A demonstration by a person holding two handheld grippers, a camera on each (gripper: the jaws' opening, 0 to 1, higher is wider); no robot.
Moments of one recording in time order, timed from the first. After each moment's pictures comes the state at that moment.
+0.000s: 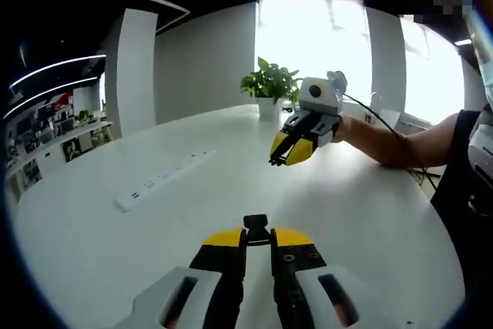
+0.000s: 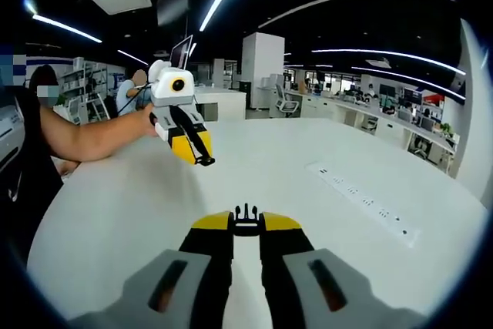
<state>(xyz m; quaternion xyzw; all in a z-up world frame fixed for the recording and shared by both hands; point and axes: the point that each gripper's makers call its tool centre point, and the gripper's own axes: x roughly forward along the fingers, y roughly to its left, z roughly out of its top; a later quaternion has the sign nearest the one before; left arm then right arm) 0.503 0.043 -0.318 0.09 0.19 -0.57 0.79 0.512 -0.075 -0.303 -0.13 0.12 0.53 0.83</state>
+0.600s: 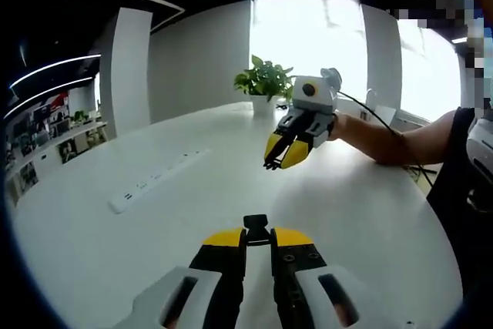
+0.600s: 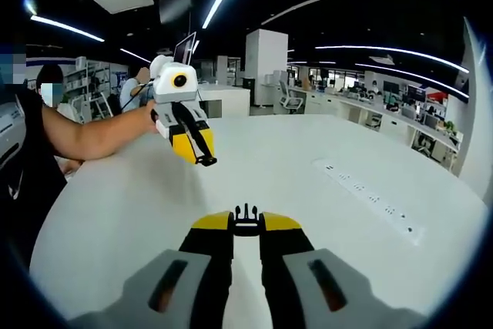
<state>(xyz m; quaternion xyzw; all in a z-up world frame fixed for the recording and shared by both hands) 0.490 0.035 -0.319 0.10 0.20 -0.58 0.78 0.504 -0.072 -0.308 -0.14 0.13 0.53 0.82</state>
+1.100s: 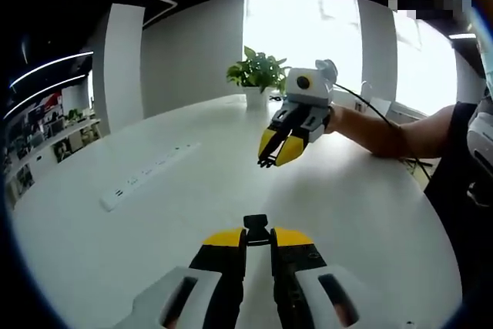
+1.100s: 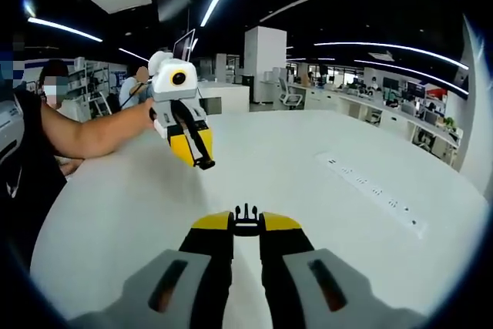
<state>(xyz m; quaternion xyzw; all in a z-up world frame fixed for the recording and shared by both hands) 0.484 0.031 -0.329 0.12 0.21 -0.59 0.77 0.498 -0.074 -0.318 -0.13 0.14 0.53 0.82</state>
